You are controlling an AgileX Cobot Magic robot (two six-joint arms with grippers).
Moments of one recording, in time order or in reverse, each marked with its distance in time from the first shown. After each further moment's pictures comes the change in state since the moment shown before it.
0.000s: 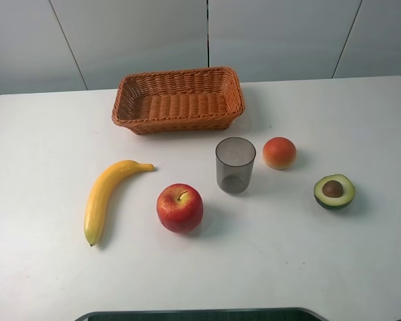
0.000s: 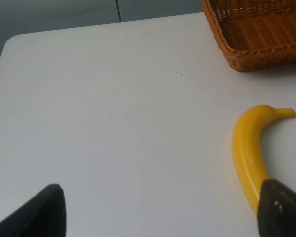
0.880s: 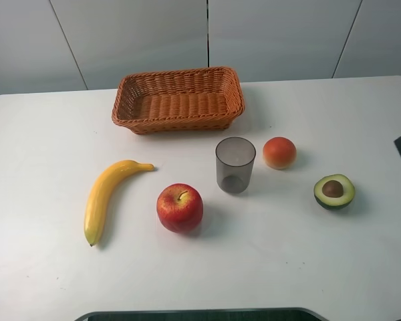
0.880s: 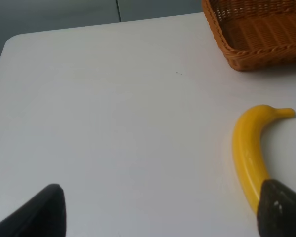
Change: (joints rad) left arm 0.000 0.000 0.000 0.000 0.000 -0.002; right arm 0.155 0.751 -0.250 0.277 -0.001 -0.414
